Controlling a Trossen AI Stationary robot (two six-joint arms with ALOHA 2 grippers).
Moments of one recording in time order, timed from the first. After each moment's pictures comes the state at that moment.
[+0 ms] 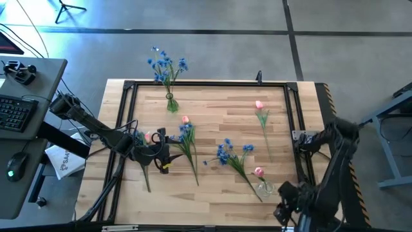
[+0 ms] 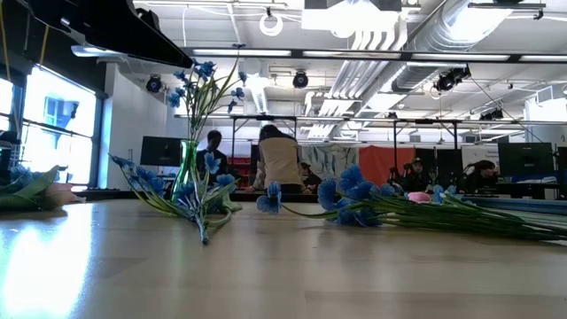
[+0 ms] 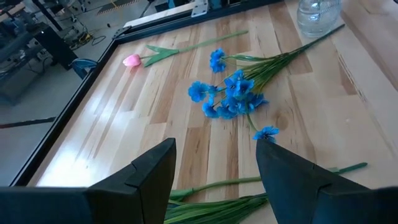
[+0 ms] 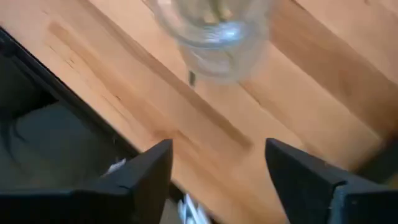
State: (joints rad) left arm -0.51 1.14 0.62 -0.05 -0.69 -0.05; right arm 1.16 1.70 1.33 -1.15 0.29 2.01
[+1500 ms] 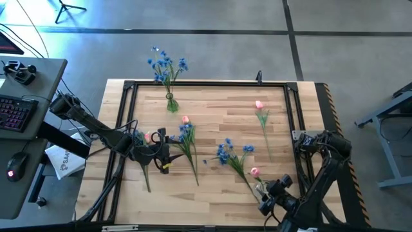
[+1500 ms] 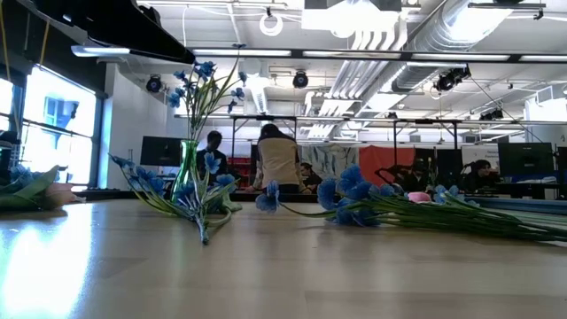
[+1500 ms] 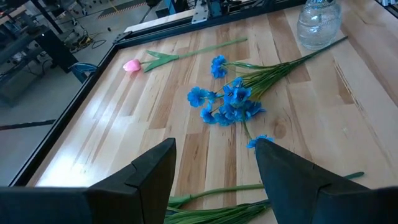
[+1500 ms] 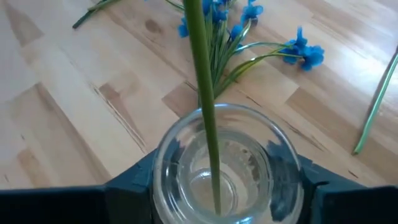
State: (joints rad) left arm -0.51 1.14 0.62 -0.02 -0.69 -0.05; right arm 1.10 1.89 1.33 -1.29 0.74 1.99
